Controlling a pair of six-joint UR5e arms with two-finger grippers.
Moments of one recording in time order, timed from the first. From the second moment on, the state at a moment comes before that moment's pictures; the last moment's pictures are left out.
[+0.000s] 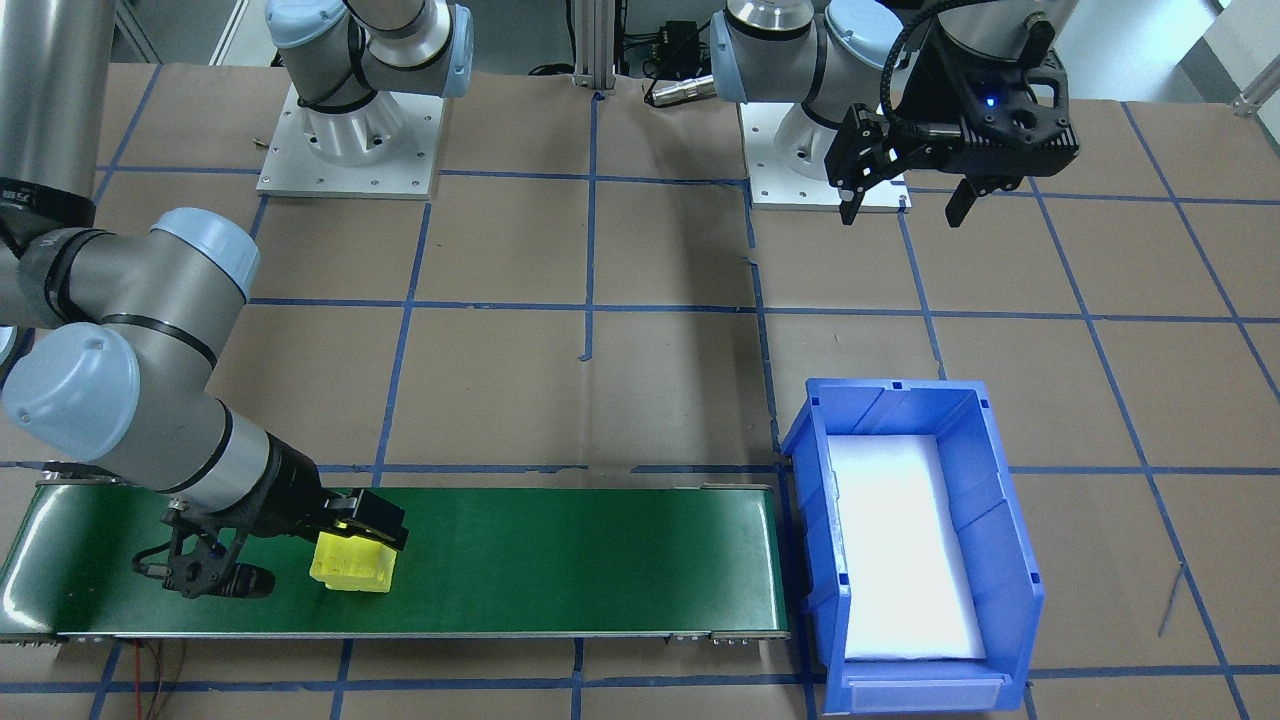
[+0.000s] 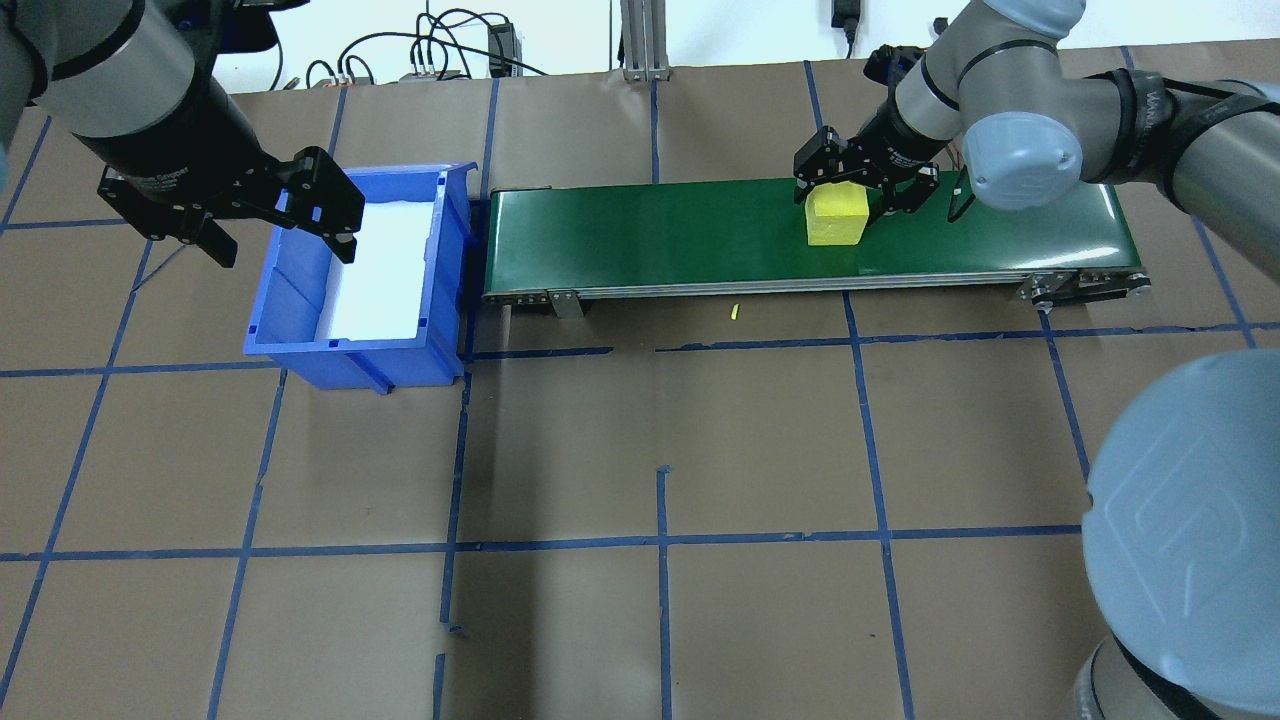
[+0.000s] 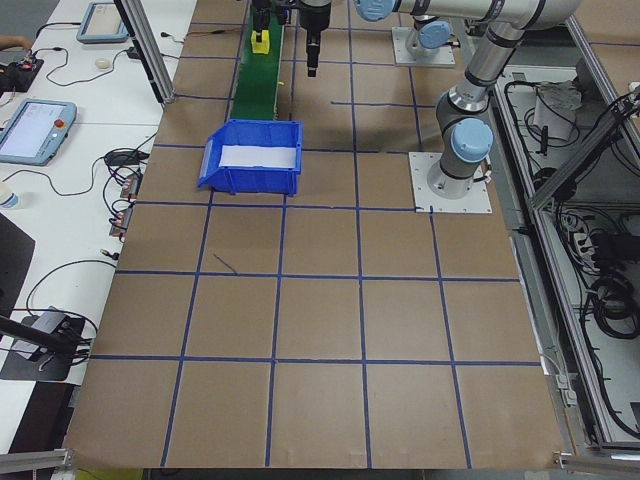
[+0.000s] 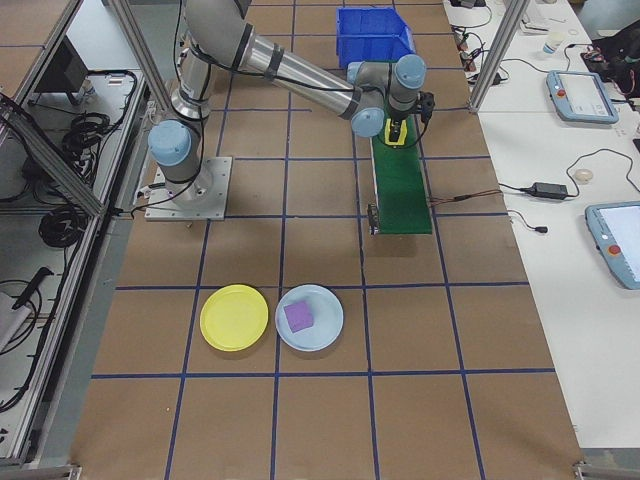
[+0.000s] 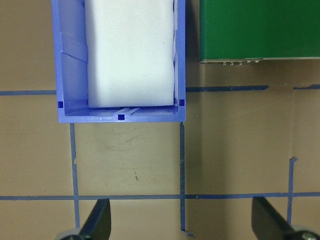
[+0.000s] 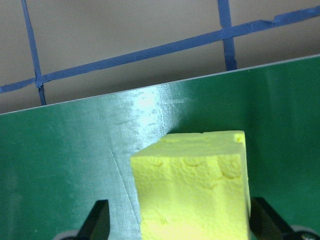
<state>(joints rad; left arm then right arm) -1.53 -1.48 -1.58 -1.61 1.58 0.05 1.47 -1.09 1.57 -2.09 -1.22 0.07</state>
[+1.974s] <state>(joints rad) -1.52 -1.48 -1.58 -1.61 1.59 0.05 0.35 -1.34 1.88 -2.16 -1.71 -1.26</state>
